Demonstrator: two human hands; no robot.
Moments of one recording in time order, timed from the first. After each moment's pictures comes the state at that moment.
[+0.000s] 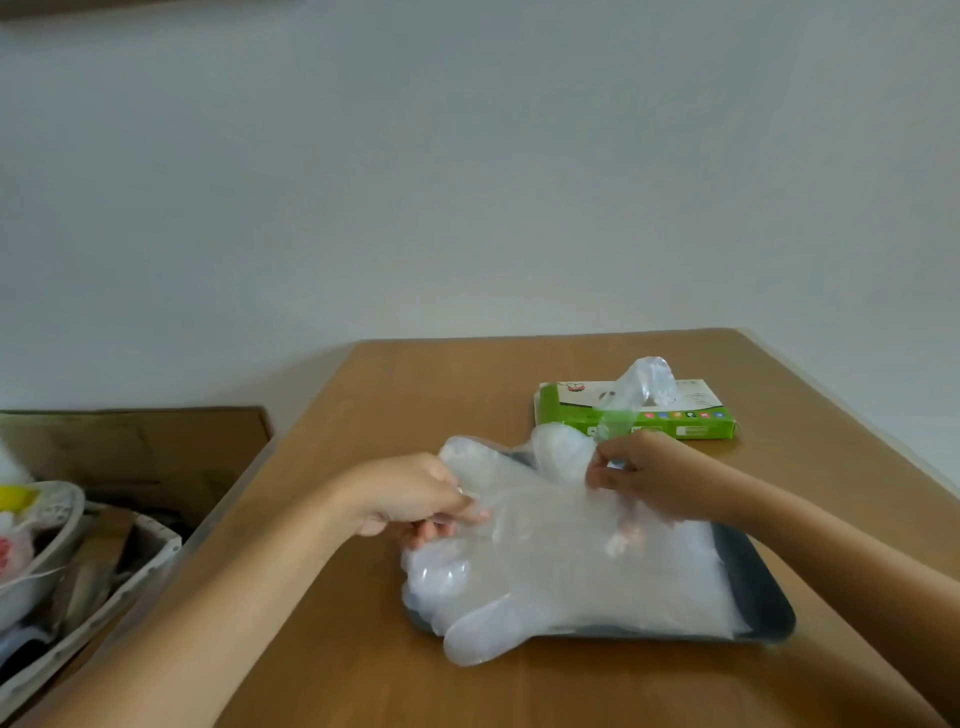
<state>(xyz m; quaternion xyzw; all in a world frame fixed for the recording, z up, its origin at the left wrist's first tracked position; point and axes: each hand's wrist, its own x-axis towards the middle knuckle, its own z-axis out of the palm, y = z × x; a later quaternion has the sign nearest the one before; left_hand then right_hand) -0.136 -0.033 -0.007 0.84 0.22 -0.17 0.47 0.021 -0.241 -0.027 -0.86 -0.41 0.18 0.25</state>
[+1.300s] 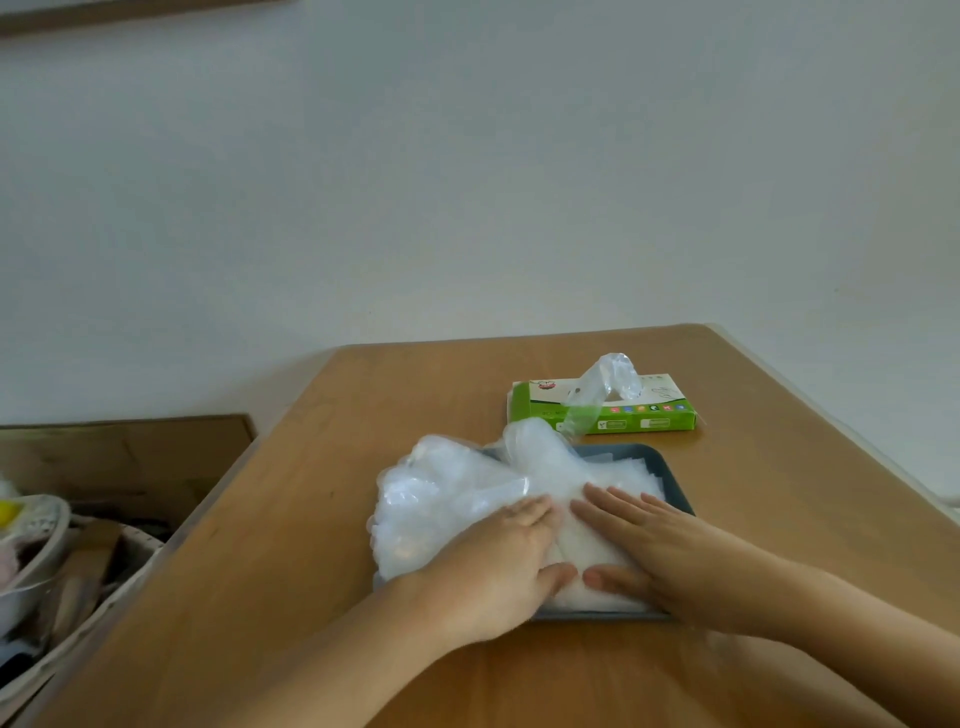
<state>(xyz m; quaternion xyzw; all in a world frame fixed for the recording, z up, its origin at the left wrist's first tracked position) -0.125 -0.131 -0.056 0.99 0.00 -0.05 0.10 -0.018 -0.303 -0.054 -0.84 -0.53 0.10 -0.01</state>
